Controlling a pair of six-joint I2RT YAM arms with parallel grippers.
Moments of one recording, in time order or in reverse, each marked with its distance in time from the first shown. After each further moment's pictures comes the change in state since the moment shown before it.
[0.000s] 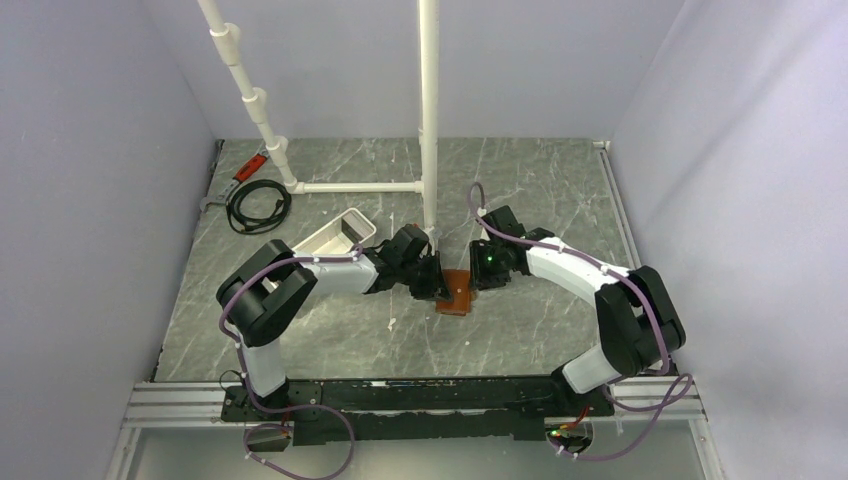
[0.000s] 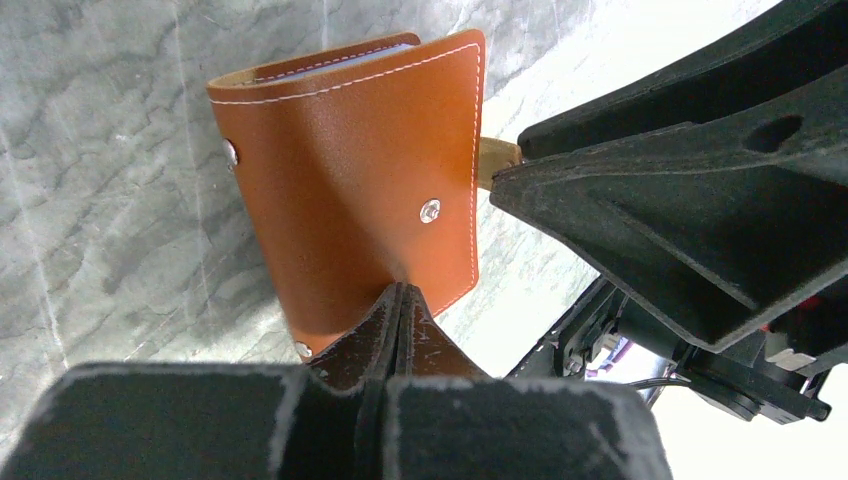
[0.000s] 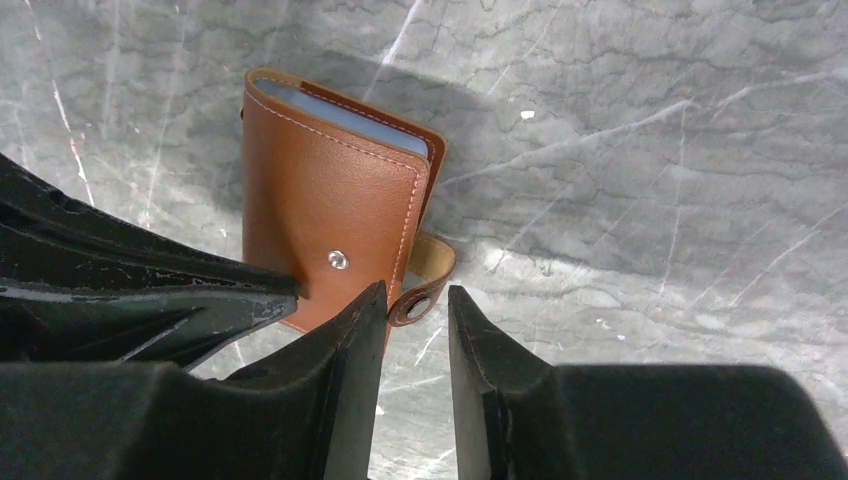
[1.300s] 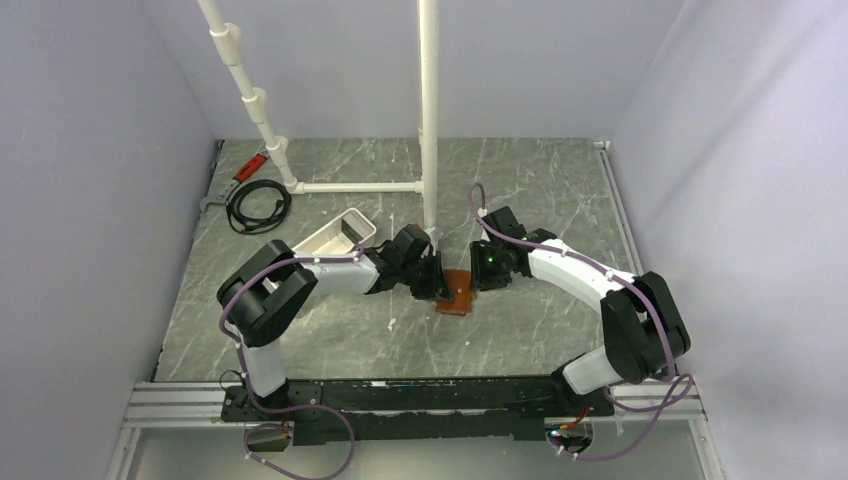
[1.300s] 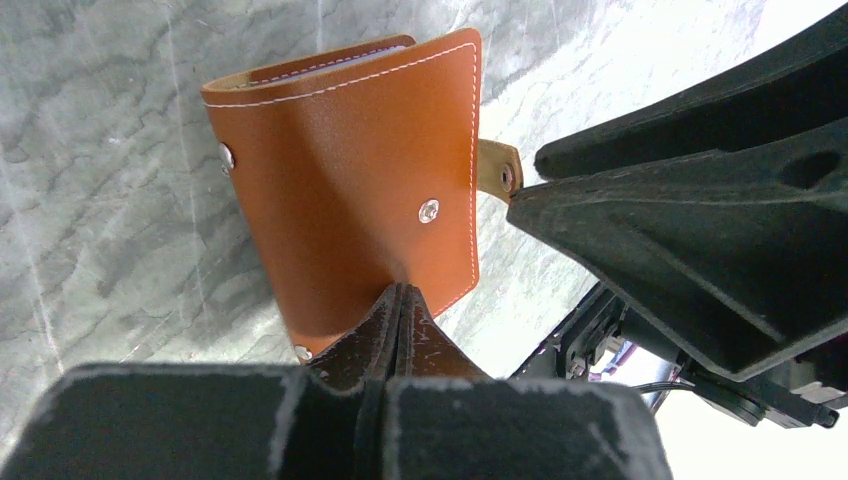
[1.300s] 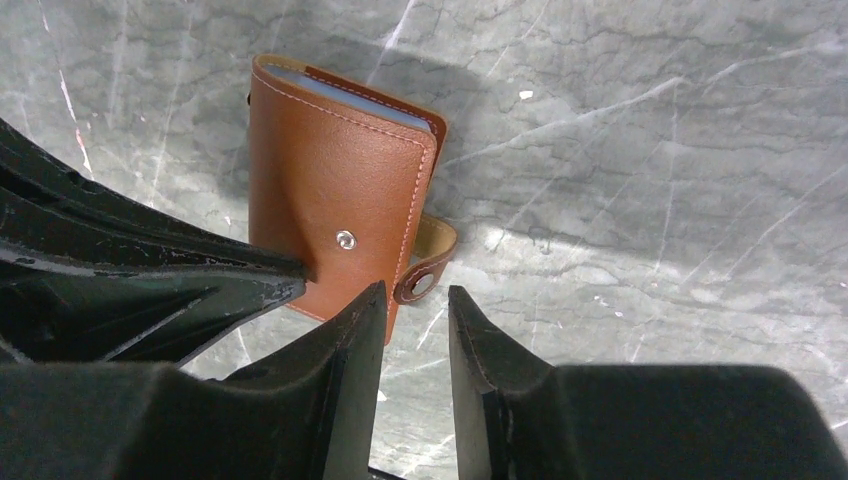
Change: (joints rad) left arm -0.008 0.000 0.006 -0.005 -0.011 0.004; right arm 0.021 -0.040 0.003 -0.035 0.034 0.012
